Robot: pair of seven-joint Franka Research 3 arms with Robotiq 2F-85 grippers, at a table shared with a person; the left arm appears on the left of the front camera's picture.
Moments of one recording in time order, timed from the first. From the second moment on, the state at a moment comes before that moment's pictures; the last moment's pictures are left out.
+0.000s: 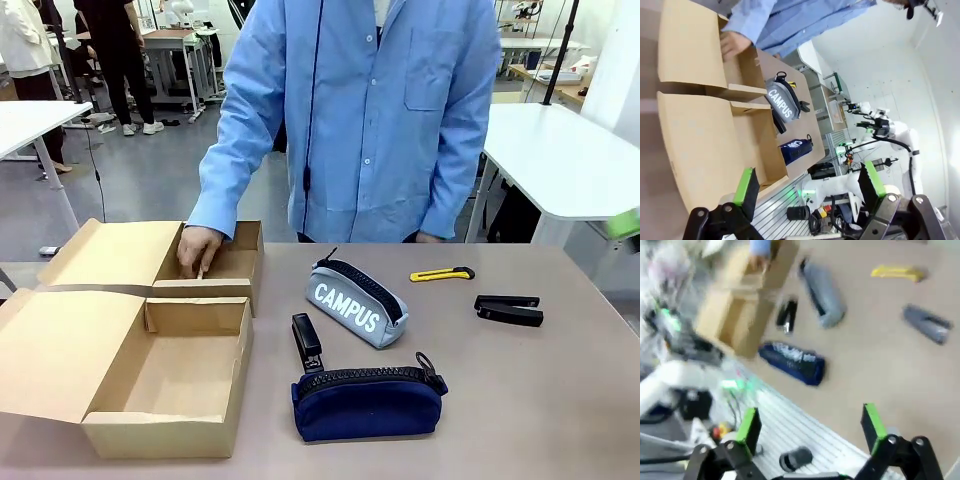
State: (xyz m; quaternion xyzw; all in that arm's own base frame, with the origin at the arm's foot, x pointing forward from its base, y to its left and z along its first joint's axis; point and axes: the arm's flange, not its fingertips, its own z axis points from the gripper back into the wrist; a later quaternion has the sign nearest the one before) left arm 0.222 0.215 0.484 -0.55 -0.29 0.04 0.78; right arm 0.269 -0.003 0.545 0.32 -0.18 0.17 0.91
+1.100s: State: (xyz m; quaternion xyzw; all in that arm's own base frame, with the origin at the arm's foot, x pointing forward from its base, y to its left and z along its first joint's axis) left arm 0.221 0.215 0.484 -0.55 -0.29 0.04 0.78; right arm 0.331 0.199 0.519 0.14 -0.16 0.26 0.94
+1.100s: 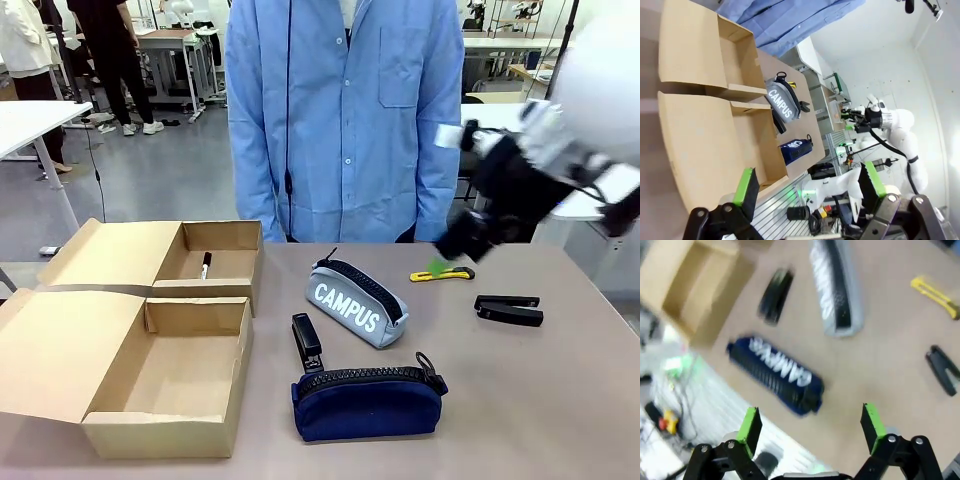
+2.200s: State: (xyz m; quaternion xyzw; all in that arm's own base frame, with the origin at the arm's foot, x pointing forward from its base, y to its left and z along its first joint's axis) left arm 0.220 0.216 0.485 -0.55 -0.29 0.04 0.78; right arm 0.357 0.139 0.488 0.23 -0.18 0.09 0.95
